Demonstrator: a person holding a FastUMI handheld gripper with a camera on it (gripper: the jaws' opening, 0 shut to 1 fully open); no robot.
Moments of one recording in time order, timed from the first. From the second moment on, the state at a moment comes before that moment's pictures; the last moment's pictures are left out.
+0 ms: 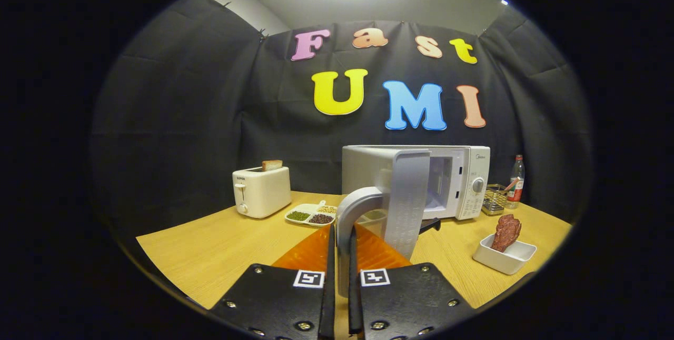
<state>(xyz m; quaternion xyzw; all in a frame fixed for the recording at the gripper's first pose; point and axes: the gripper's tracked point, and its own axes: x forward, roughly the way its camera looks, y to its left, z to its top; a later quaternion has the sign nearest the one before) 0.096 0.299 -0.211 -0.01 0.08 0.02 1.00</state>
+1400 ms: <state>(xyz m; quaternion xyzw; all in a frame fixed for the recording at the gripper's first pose) 0.117 -0.030 -0.222 0.06 0.11 -0.01 0.99</state>
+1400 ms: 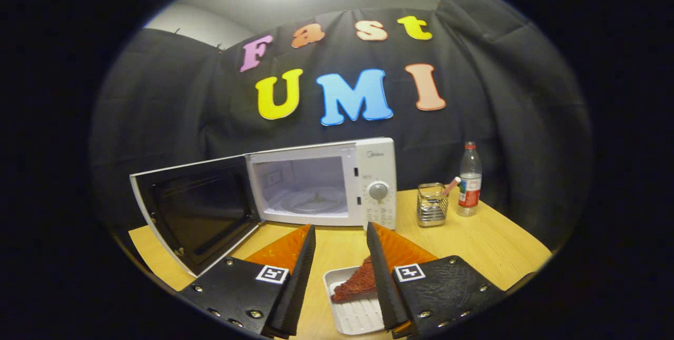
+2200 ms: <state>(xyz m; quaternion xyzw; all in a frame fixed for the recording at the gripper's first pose) 0.138 -0.043 -0.299 0.32 0.20 0.08 0.92</state>
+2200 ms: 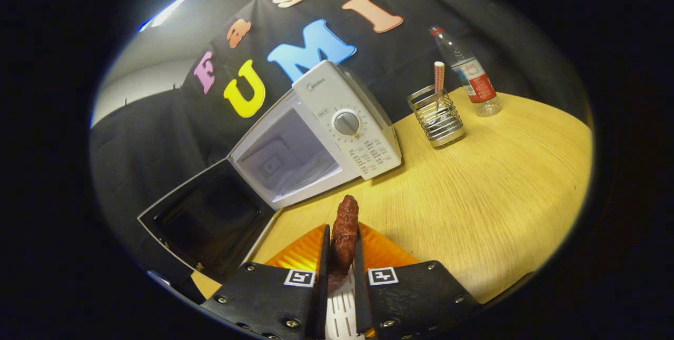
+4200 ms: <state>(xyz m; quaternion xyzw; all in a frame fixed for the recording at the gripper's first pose) 0.352 0.128 -0.225 0.18 0.10 0.02 0.98</state>
